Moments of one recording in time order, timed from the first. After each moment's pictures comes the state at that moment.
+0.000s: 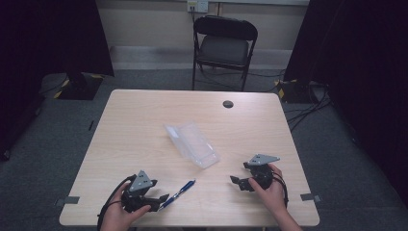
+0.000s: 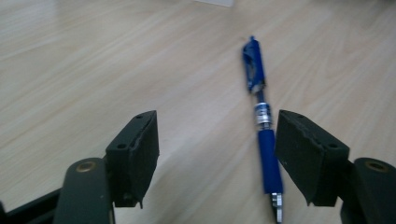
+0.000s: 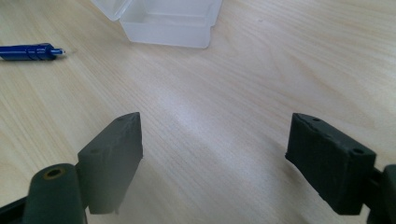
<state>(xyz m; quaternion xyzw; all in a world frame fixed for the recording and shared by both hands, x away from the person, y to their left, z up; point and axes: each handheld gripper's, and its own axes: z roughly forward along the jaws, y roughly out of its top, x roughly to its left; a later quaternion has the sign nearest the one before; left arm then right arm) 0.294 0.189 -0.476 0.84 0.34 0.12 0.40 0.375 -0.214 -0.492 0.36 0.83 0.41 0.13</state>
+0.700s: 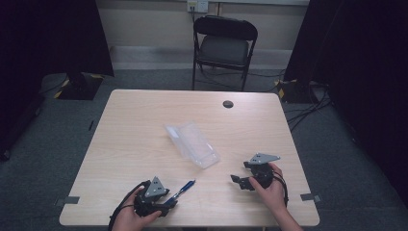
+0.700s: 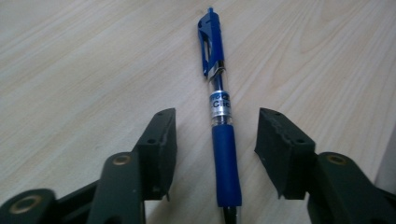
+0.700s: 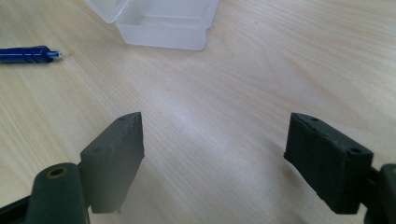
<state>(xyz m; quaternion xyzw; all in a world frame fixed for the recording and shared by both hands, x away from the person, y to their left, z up) 0.289 0.164 -0.490 0.87 0.32 0.11 0.37 0.378 -0.215 -0.492 0.36 0.83 0.40 0.13</state>
